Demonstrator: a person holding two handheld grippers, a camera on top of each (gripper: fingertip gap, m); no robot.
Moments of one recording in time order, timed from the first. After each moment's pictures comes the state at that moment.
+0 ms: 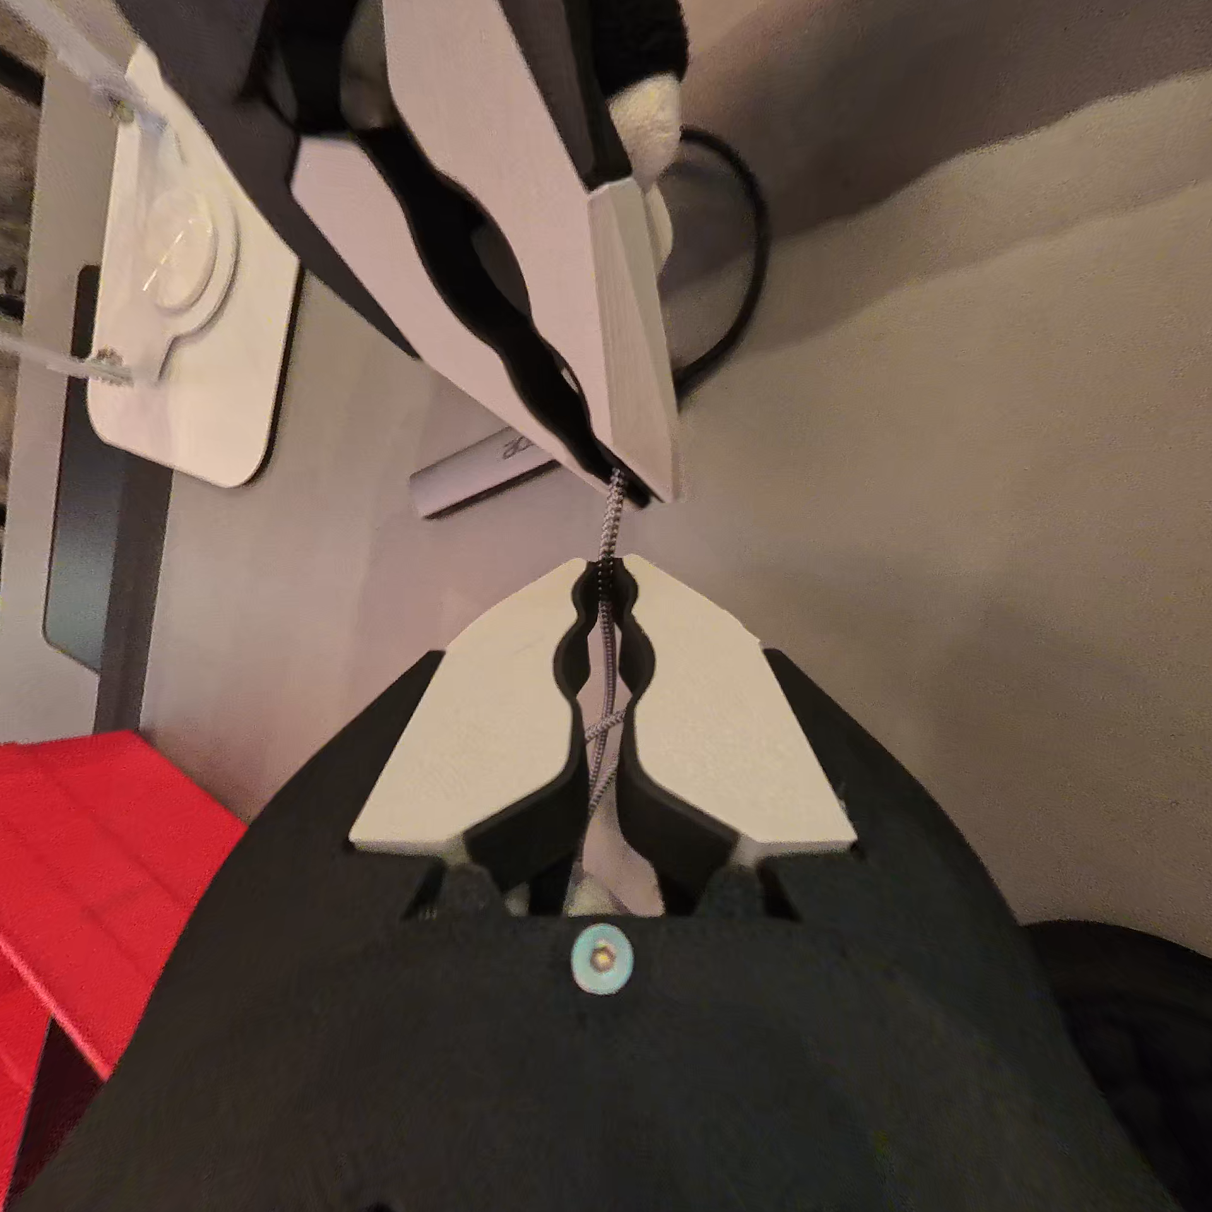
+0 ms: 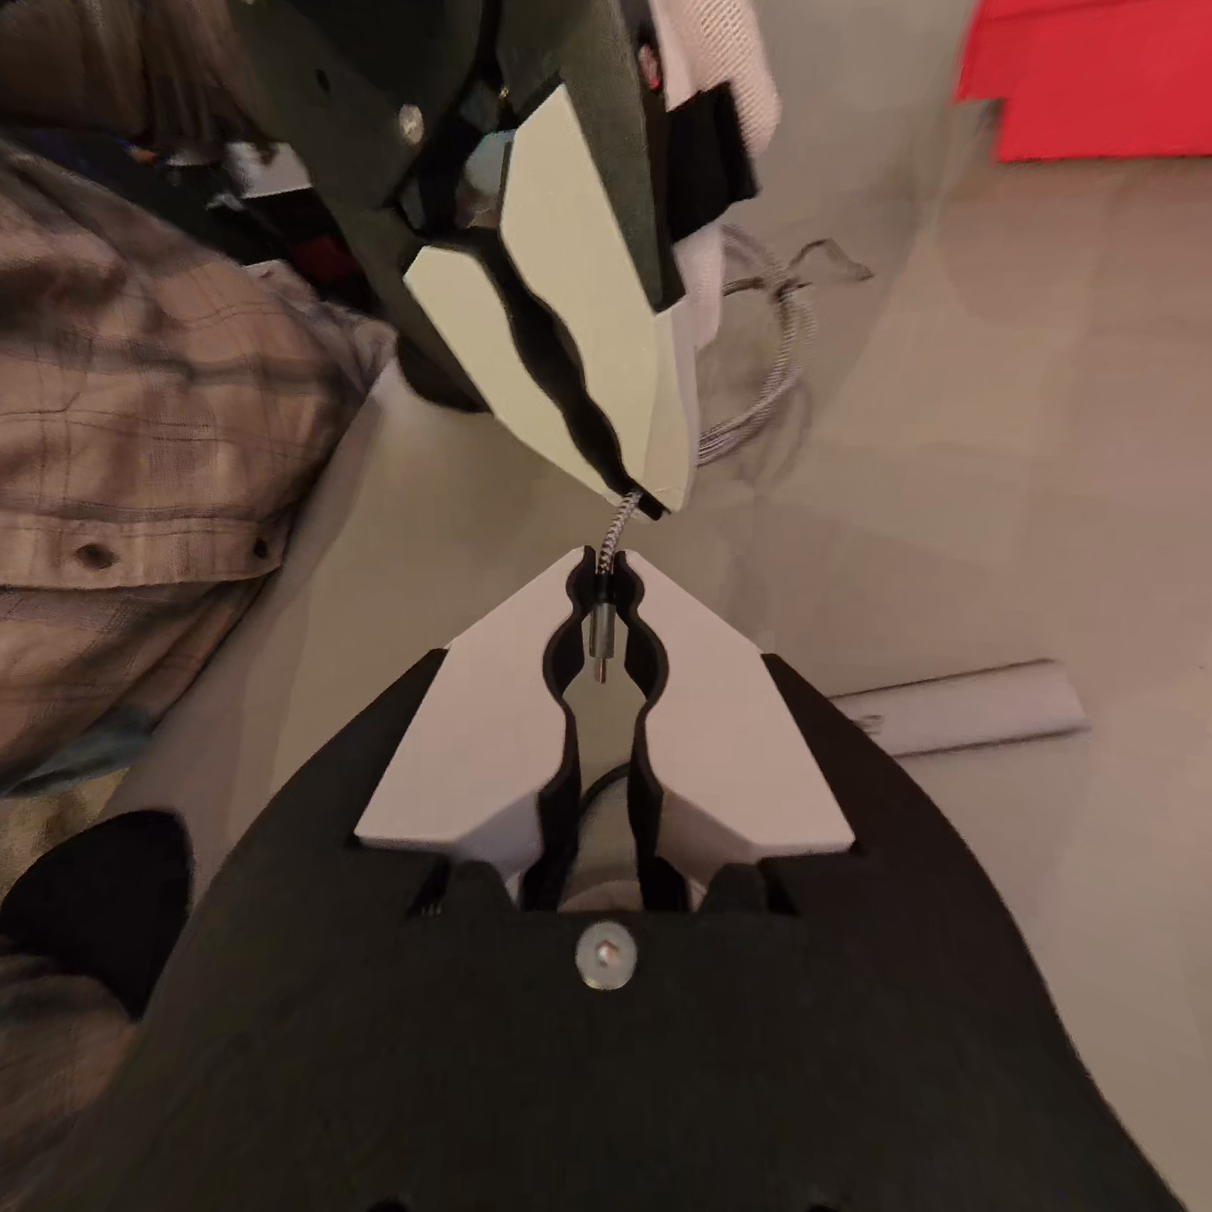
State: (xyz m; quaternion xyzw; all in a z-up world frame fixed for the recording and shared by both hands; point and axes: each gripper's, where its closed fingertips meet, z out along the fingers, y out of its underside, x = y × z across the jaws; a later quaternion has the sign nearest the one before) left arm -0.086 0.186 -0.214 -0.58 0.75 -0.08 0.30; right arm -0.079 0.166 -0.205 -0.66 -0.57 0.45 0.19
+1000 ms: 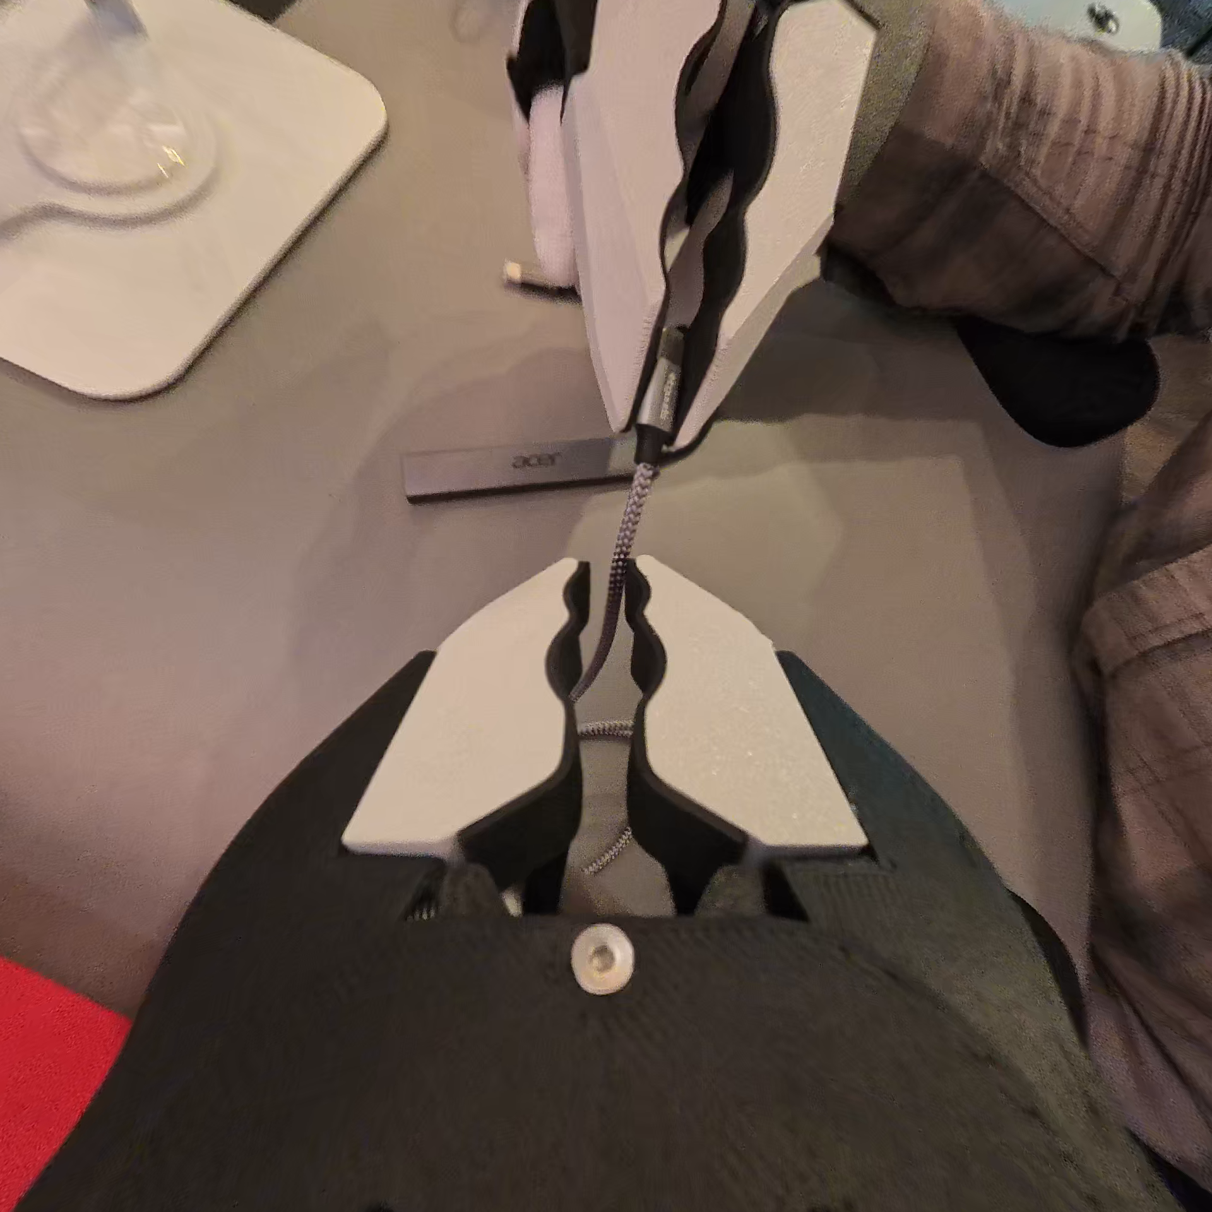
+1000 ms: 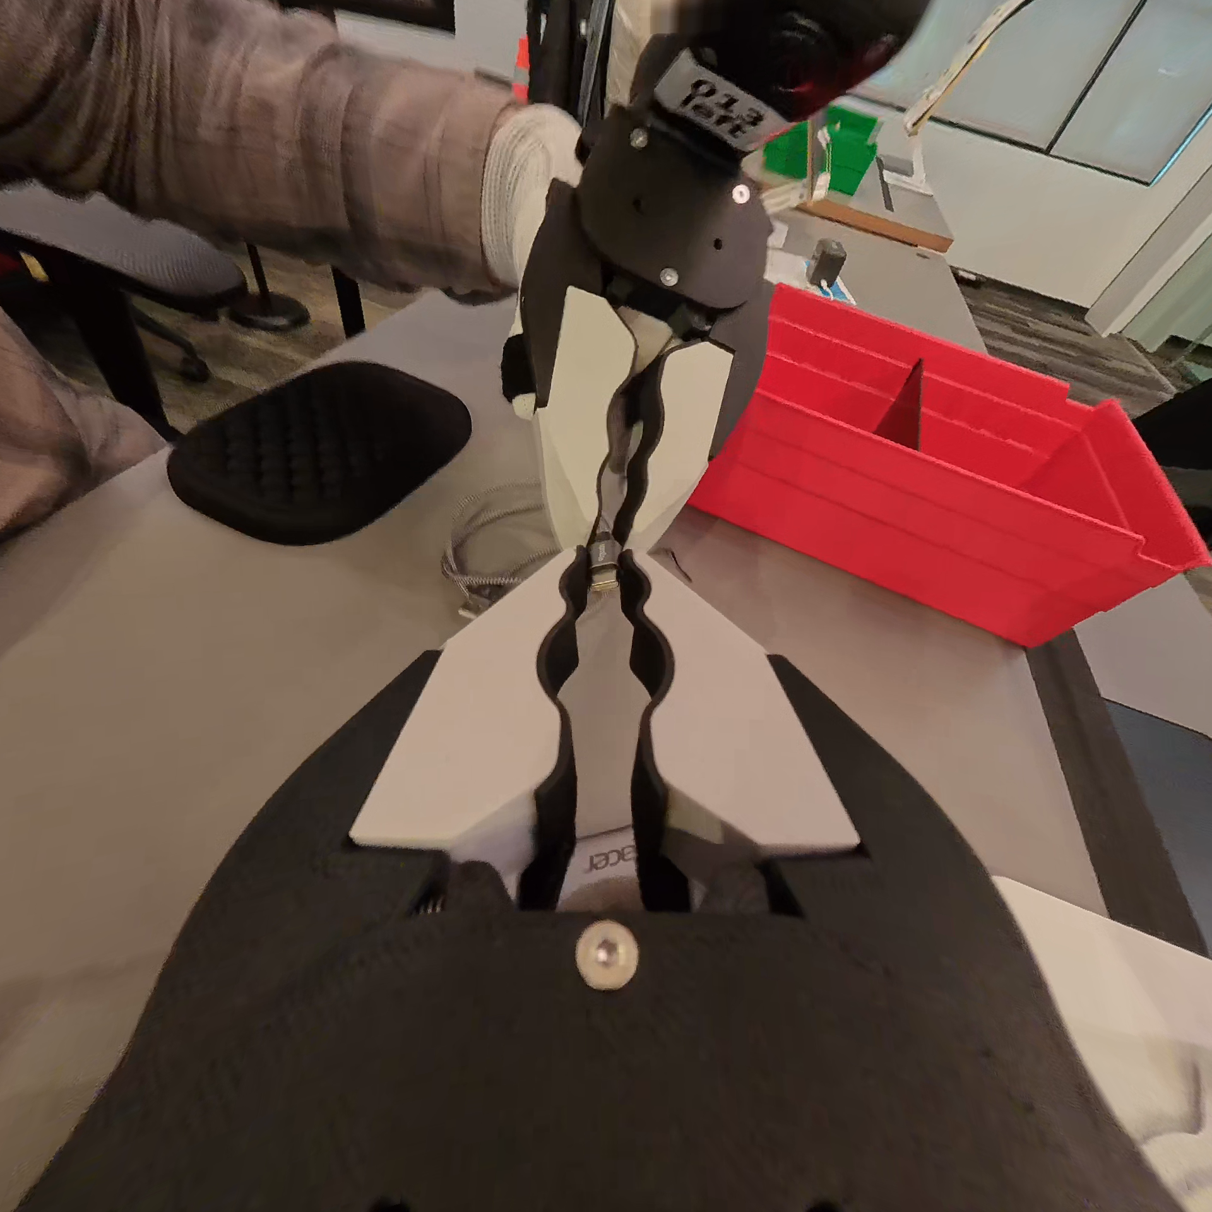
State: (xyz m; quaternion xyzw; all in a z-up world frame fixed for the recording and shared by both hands) left arm -0.107 0.214 -0.175 -0.66 0.63 -0.36 0.21; right arm -0.094 0.212 -0.138 -0.57 -0.57 0.34 0.49
